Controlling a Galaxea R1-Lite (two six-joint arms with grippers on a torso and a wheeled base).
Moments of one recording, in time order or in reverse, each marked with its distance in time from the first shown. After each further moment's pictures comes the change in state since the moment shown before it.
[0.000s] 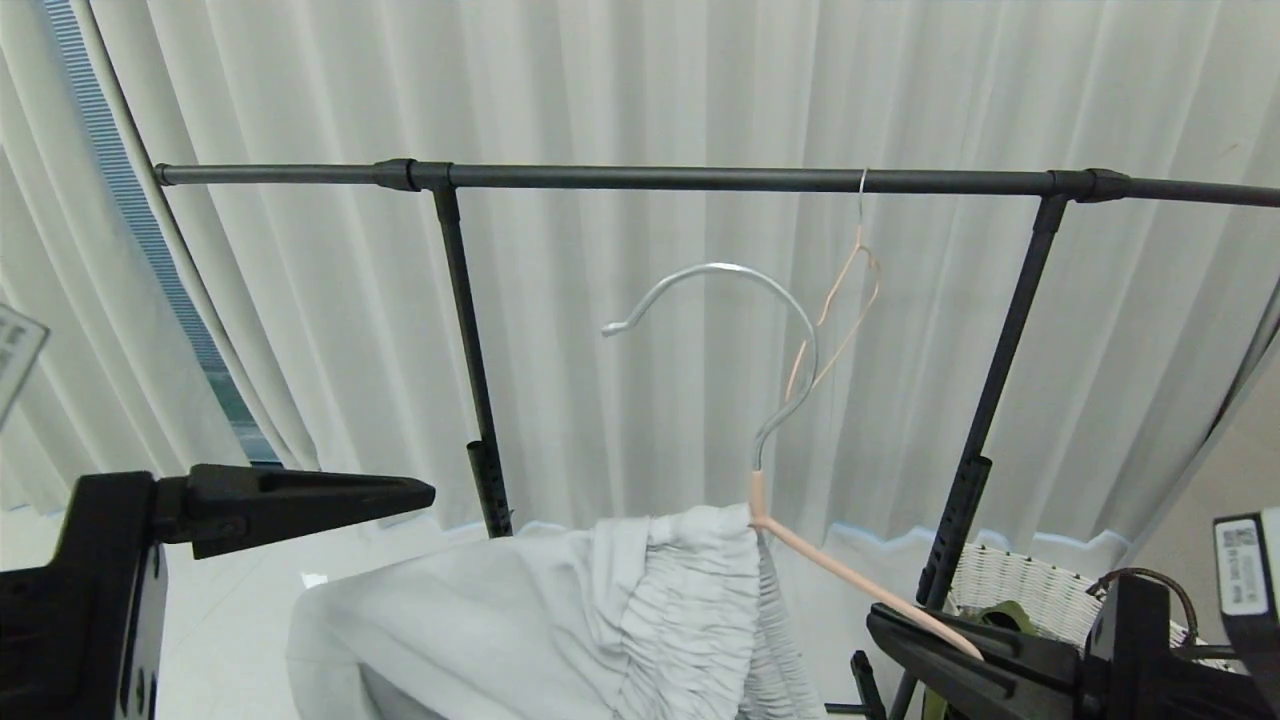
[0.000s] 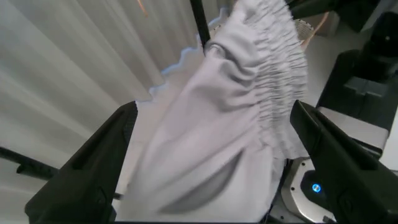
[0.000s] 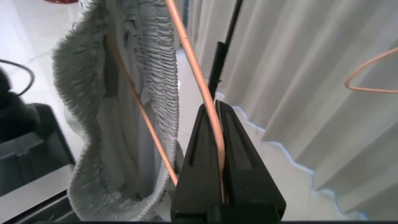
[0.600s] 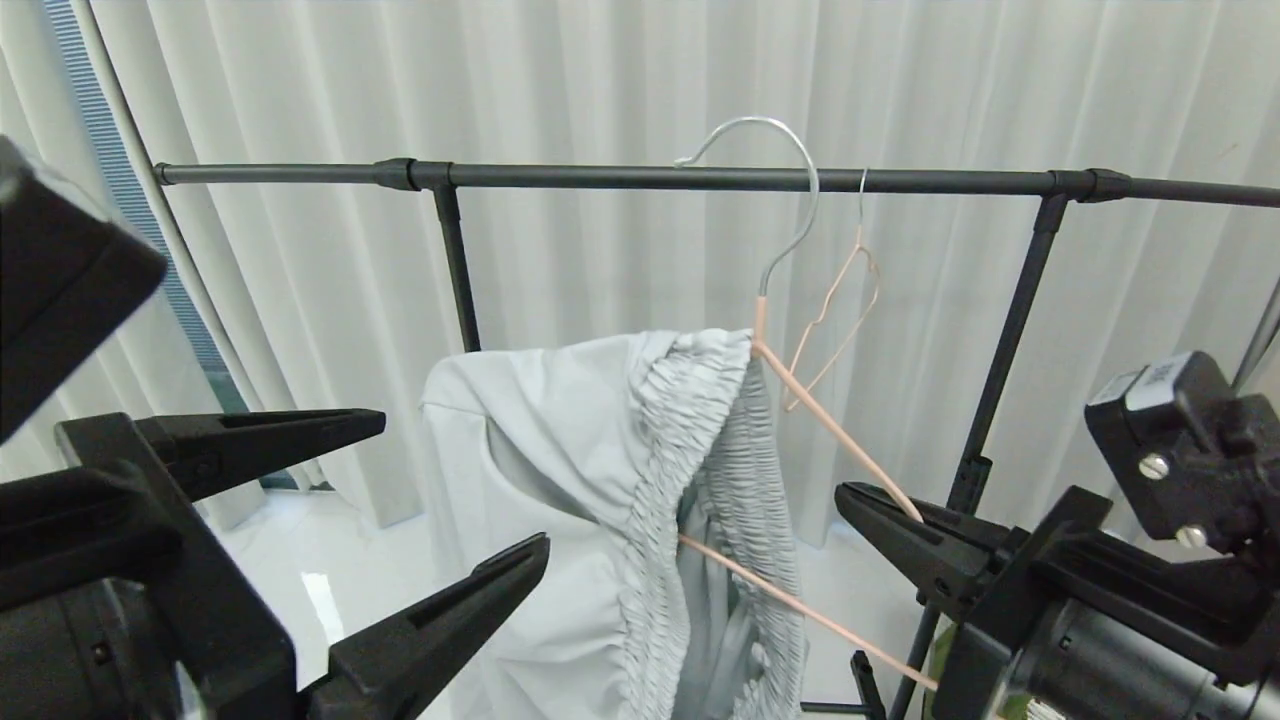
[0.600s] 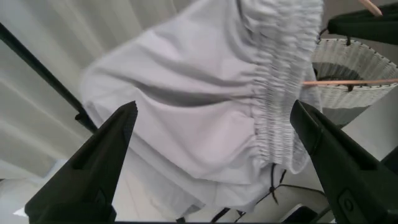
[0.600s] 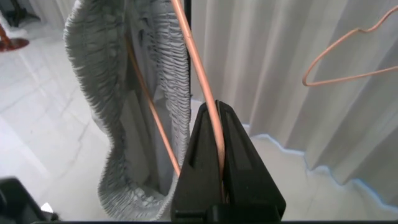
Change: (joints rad) left arm -0.140 0.093 -0.076 0.000 0.502 -0.200; right arm -0.046 0.116 -0.150 0.001 -0.187 0.128
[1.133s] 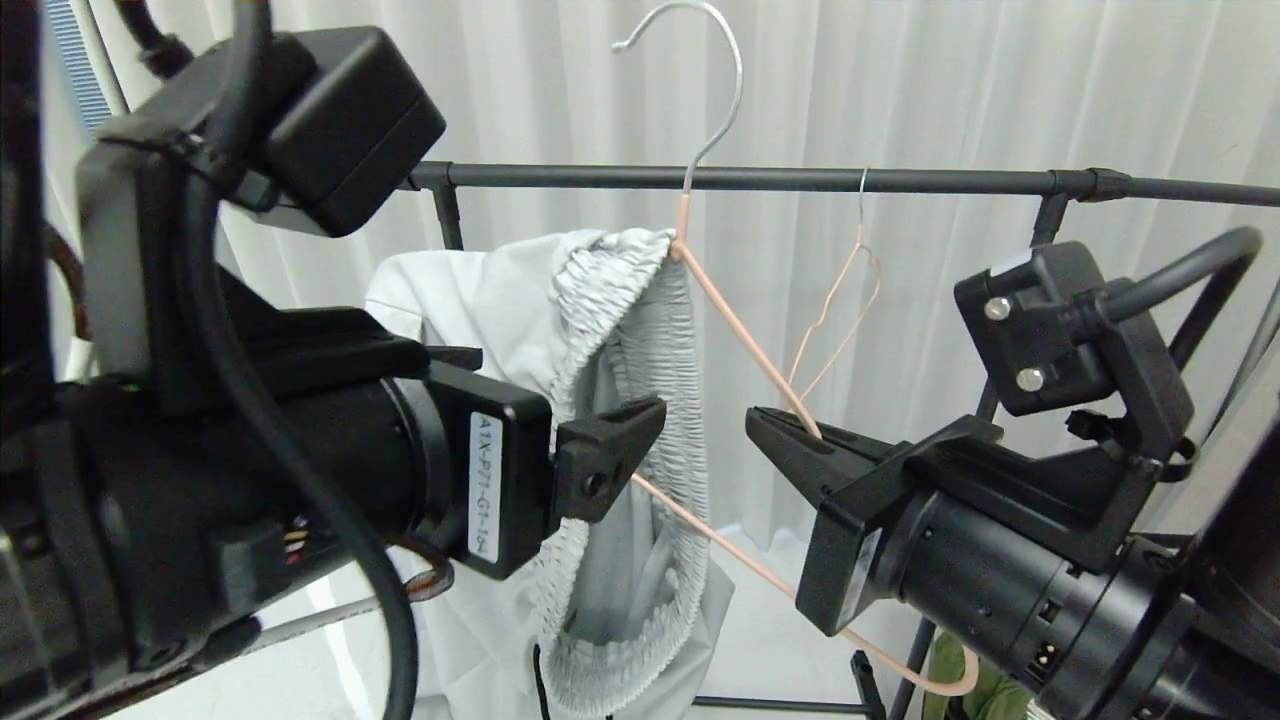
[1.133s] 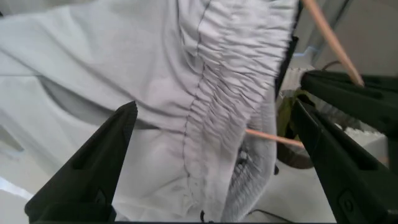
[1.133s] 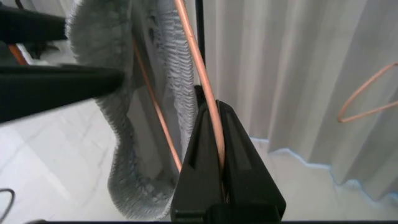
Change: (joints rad) left arm 0.070 0.216 -0.201 0.000 0.032 -0.157; right arm 0.010 0.150 -0.217 0.001 -0.023 0.060
